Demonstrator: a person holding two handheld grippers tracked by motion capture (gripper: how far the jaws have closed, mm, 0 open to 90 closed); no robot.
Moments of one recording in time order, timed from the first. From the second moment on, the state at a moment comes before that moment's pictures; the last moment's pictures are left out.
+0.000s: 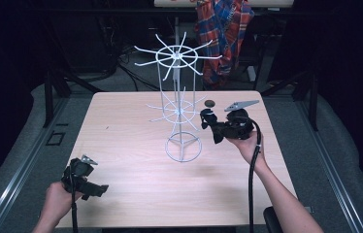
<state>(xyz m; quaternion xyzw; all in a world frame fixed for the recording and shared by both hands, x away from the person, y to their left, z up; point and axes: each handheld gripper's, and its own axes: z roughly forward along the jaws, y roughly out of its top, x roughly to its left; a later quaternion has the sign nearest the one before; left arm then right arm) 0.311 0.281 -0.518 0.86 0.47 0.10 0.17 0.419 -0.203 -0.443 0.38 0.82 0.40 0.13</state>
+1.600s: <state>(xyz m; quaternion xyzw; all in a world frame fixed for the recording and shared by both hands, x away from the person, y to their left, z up) 0.301 0.290 -0.518 0.85 0.49 0.11 0.17 0.431 -0.175 -0.459 0.36 0.85 0.36 0.10</state>
